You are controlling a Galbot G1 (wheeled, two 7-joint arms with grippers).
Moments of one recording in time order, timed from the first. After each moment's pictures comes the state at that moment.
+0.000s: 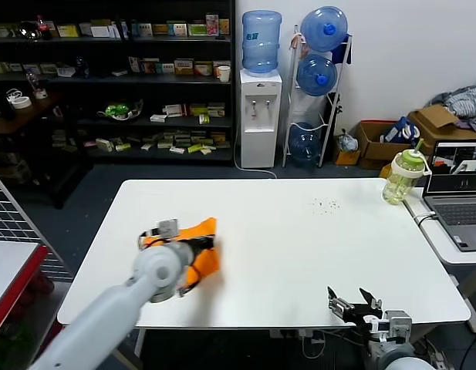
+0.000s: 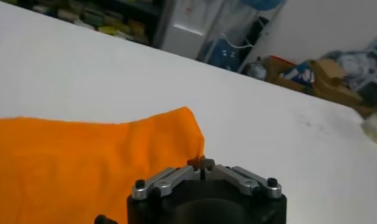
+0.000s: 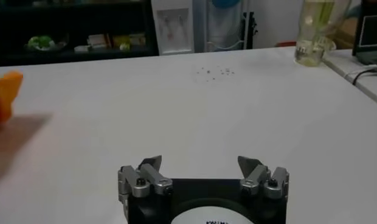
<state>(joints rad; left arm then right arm) 0.67 -1.02 0.18 -1.76 -1.43 0.50 -0.71 -1.60 1.05 0.51 2.12 0.66 -0.48 0.32</state>
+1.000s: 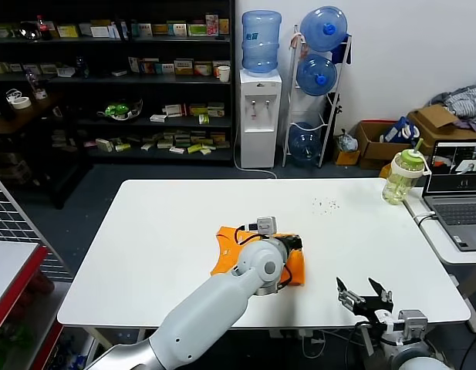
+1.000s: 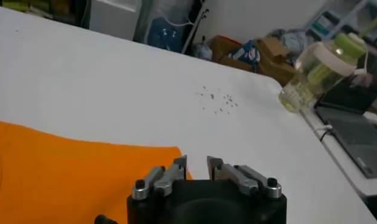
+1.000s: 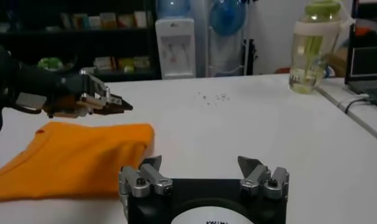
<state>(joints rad) 0.53 -1.49 0.36 -1.46 -1.24 0.47 -0.72 -1.62 1.03 0.58 2.10 0.62 -0.37 0.21</state>
